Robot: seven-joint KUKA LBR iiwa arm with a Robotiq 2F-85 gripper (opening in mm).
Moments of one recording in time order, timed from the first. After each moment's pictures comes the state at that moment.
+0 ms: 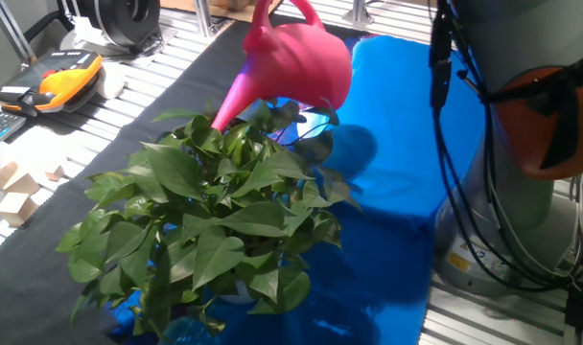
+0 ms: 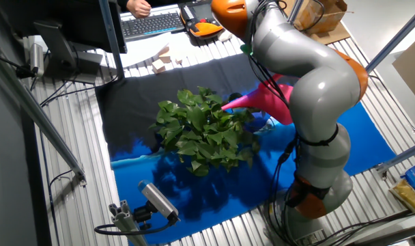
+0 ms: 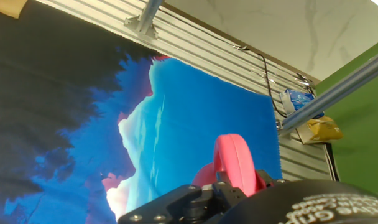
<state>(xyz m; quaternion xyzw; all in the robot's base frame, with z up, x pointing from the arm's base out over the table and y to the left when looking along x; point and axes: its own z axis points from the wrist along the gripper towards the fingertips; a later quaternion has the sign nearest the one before) 0.468 -0.087 0.374 0.54 0.76 -0.35 0.07</state>
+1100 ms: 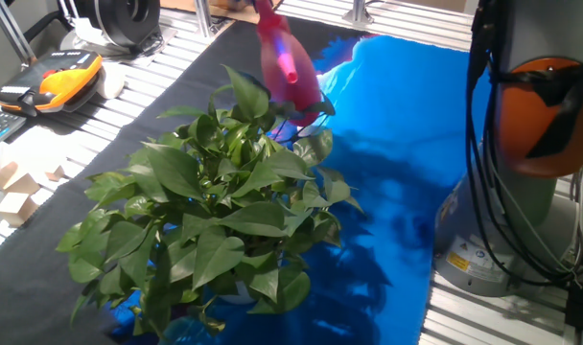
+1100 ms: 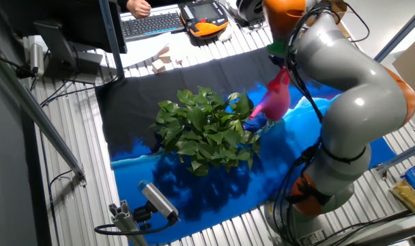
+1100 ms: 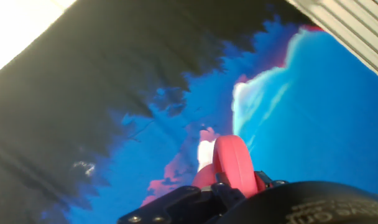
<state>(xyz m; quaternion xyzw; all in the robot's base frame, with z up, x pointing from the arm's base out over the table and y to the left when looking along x) 0.503 -0.094 0.344 0.40 0.90 -0.16 0.06</state>
